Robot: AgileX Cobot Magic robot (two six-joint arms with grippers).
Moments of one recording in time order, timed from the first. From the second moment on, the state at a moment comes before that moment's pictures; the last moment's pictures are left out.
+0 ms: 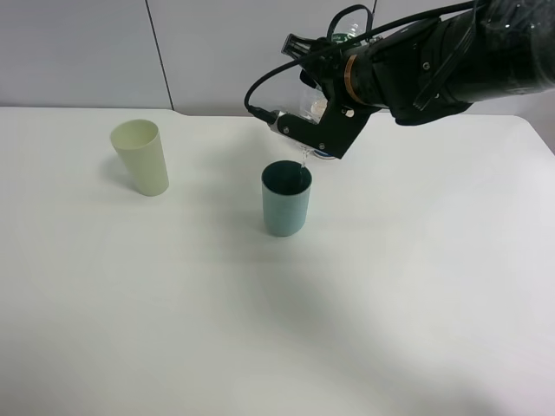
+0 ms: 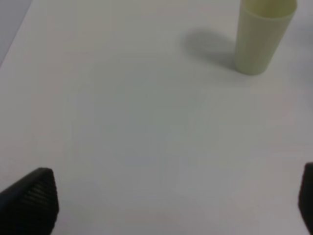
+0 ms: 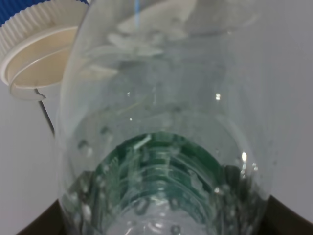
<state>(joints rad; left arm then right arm) 0.05 0.00 -0.50 0.02 1.06 0.00 0.66 1.76 -1.07 -1.73 0.41 -0.69</state>
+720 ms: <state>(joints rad) 0.05 0.00 -0.50 0.02 1.06 0.00 0.67 1.76 -1.07 -1.34 0.38 -0.08</state>
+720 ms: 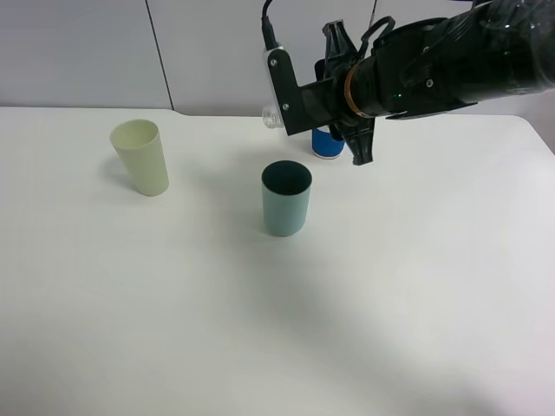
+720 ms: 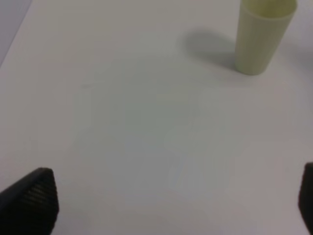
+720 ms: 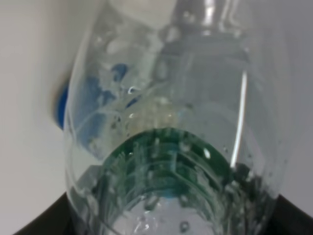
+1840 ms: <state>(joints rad) 0.05 0.00 -0.50 0.02 1.06 0.00 0.58 1.21 -0.77 -0.23 -0.13 -0.23</state>
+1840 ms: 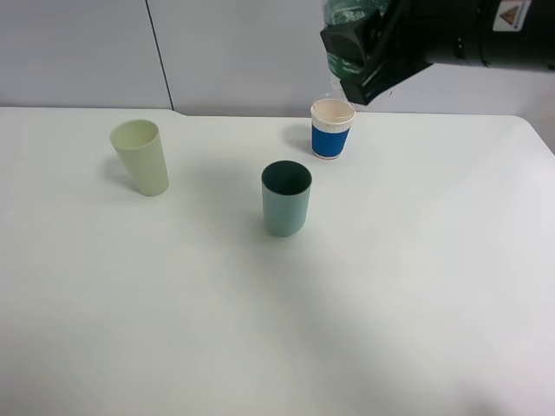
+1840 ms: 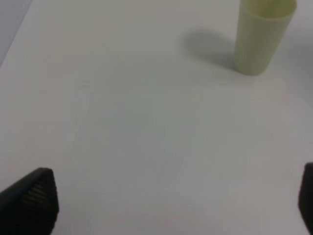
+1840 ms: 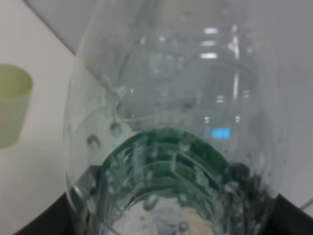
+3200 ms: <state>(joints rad) 0.05 0.00 -0.50 0.02 1.06 0.00 0.34 1.75 -0.41 0.33 -0.99 -0.30</state>
